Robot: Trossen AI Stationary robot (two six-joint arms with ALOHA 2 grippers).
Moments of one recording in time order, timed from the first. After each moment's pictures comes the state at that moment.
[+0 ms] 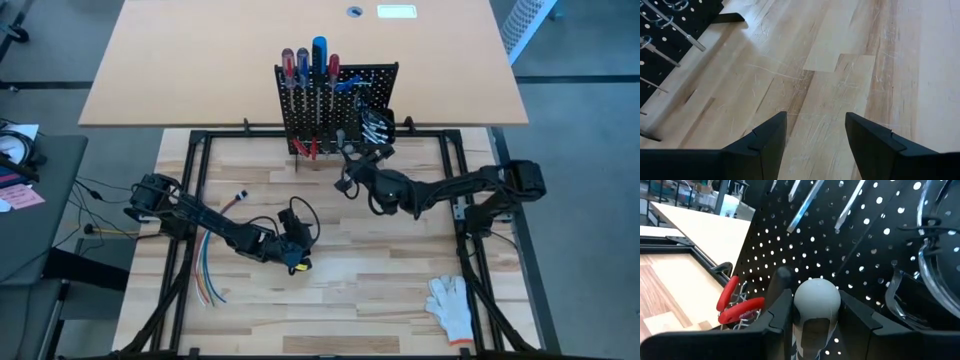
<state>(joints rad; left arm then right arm) -0.31 1.75 0.88 0.12 -0.72 -0.22 -0.05 1.56 0.82 0.74 0.98 -0.40</state>
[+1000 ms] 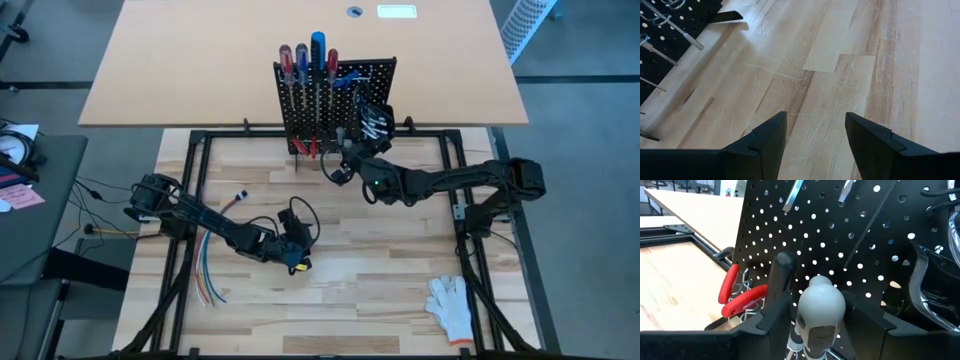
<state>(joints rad) -0.31 1.75 0.88 0.13 -0.72 -0.22 -0.12 1.55 0.97 0.32 0.92 -0.10</state>
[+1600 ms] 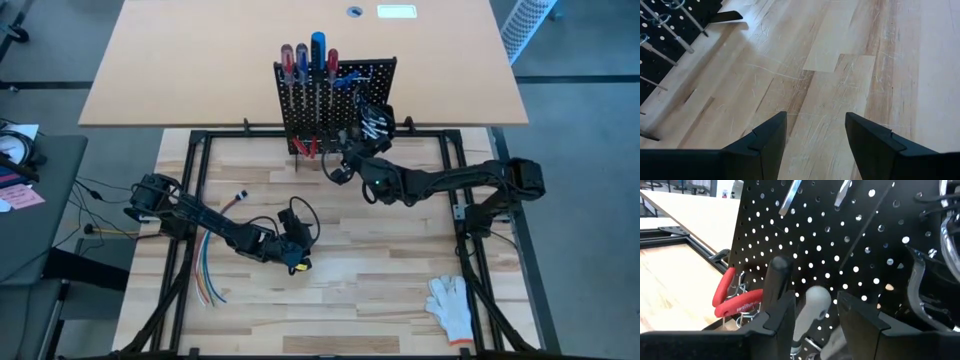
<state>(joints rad) -0.31 1.75 0.88 0.13 -0.72 -0.22 -0.12 1.56 0.97 0.35 0.95 -0.13</state>
